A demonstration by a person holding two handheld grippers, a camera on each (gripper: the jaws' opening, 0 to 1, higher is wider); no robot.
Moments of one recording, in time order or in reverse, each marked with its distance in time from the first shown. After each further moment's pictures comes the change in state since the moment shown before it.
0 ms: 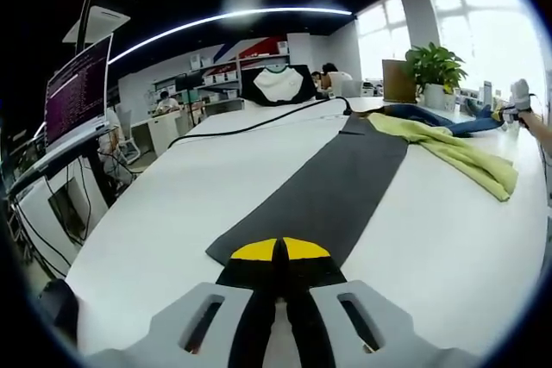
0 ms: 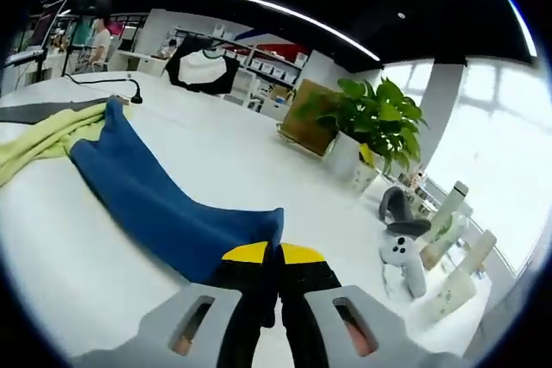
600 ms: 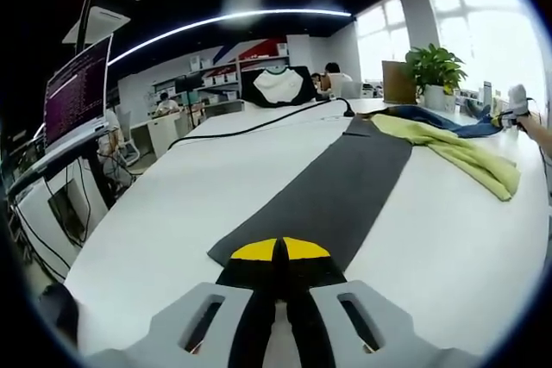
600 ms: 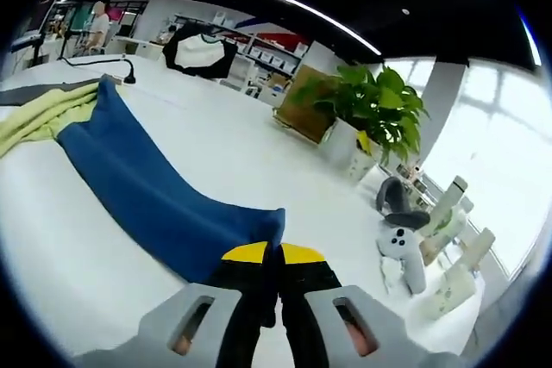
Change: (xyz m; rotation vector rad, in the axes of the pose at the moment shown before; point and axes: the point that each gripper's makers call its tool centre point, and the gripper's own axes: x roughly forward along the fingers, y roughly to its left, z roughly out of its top) left arm 0.005 0.003 0.002 0.007 -0.005 0.001; right arm 0.011 -0.010 -0.020 0.009 0.046 -0.007
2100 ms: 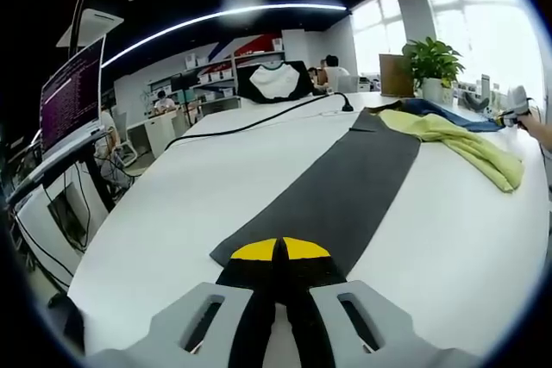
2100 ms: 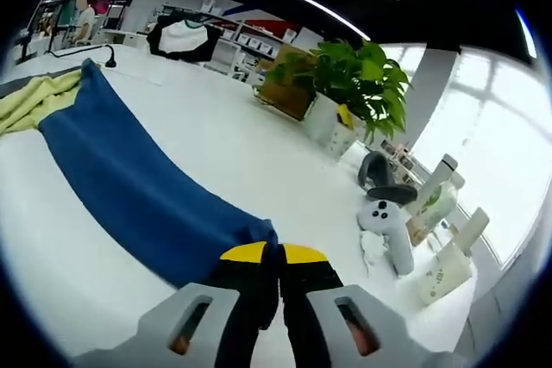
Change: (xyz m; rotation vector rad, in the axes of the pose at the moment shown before) left arm 0.002 0.005 -0.004 0.021 0.024 -0.012; right arm 0.004 -0.039 -0.046 -0.013 0.088 -0.083
